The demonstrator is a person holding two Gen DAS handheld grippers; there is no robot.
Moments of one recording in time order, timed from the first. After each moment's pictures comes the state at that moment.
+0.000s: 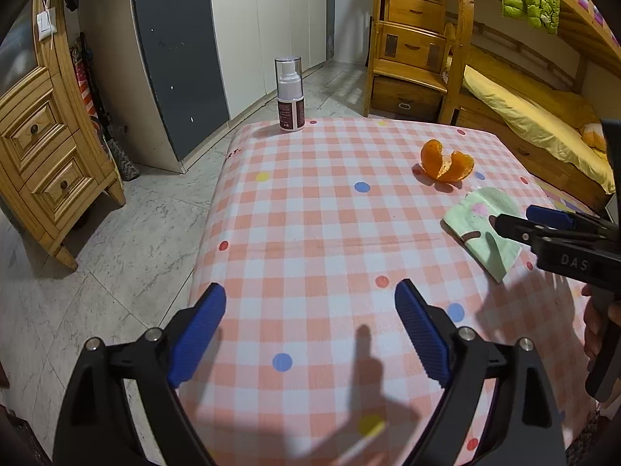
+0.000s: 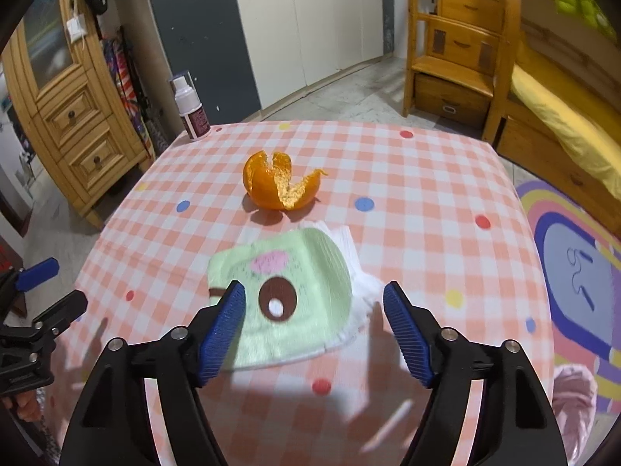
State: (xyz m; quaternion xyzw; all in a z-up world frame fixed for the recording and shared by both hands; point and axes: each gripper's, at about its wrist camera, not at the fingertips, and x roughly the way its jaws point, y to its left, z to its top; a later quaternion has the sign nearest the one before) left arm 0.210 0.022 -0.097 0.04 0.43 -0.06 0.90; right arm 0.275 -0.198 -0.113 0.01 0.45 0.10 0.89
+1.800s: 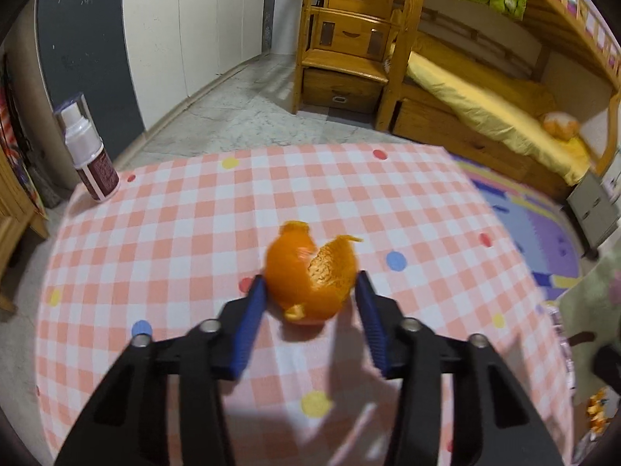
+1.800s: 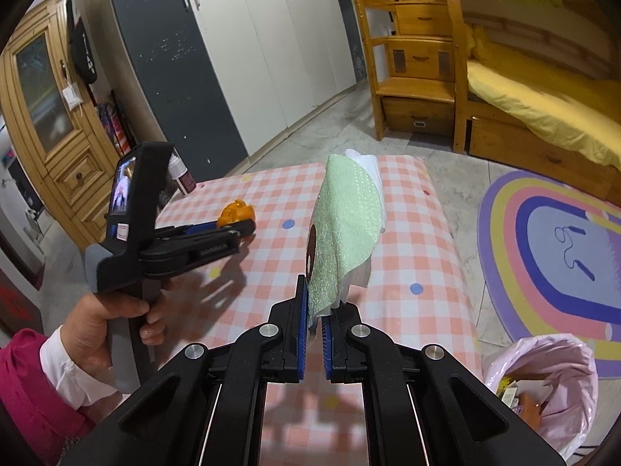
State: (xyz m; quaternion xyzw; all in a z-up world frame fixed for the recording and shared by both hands) left arm 0.326 -0.118 -0.121 0.02 0.44 -0.17 0.88; right arm 0.209 -0.290 -0.066 0.10 0.39 0.08 0.91
